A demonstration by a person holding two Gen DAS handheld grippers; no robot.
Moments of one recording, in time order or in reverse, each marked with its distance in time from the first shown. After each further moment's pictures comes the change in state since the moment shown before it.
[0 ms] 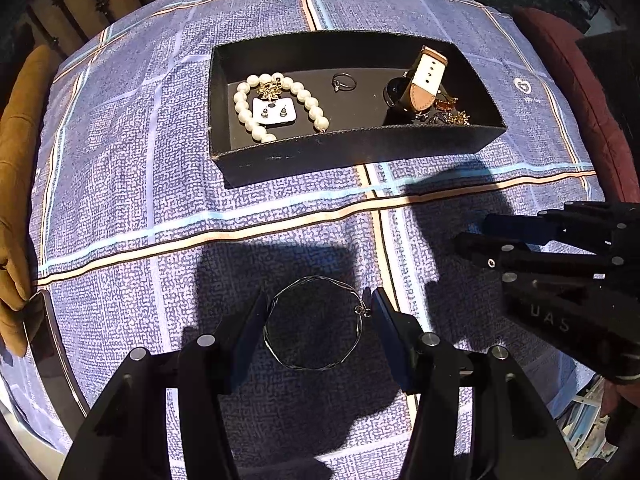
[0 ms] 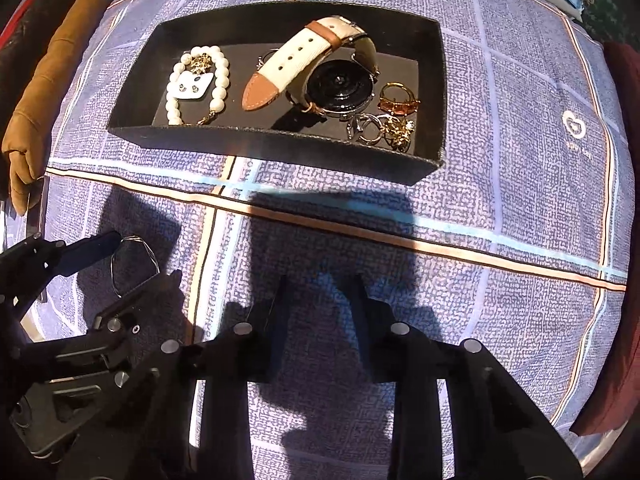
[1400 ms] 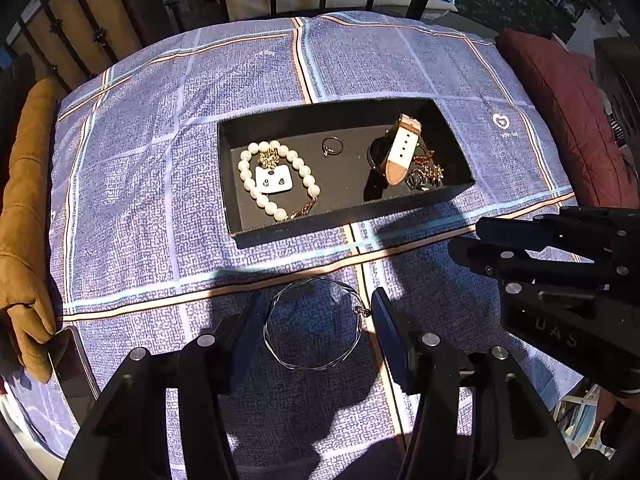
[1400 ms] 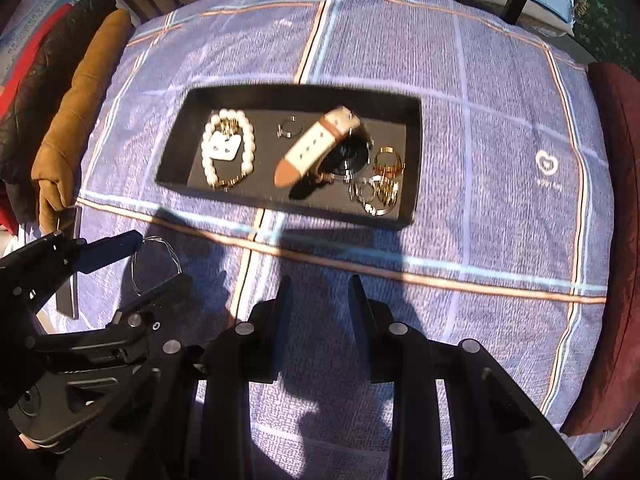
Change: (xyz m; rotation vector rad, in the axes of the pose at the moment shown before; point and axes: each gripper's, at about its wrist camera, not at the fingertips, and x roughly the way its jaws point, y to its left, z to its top) left arm -0.048 0.007 0.026 0.030 -0.072 -0.016; right arm -0.054 -0.020 0.015 0.001 -0.108 0.043
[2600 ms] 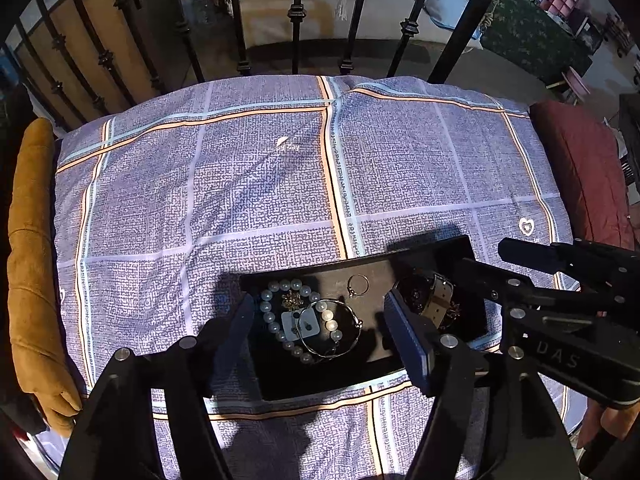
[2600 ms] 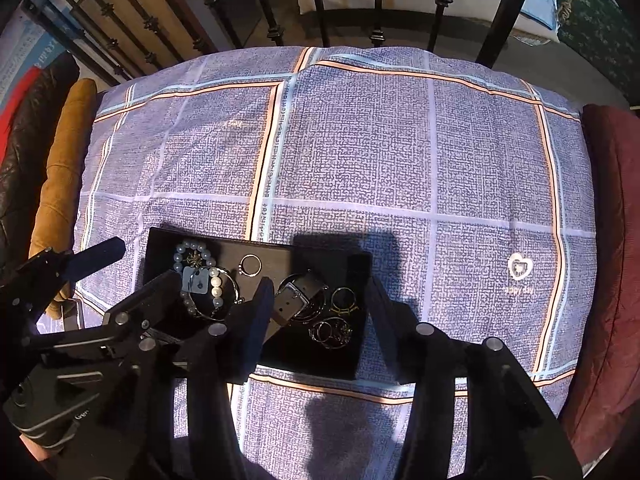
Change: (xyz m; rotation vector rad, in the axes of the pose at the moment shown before) left arm 0.001 0.018 0.107 -0.079 -0.062 0.020; right arm -0.010 -0.031 0.100 0.082 -0.058 -0.020
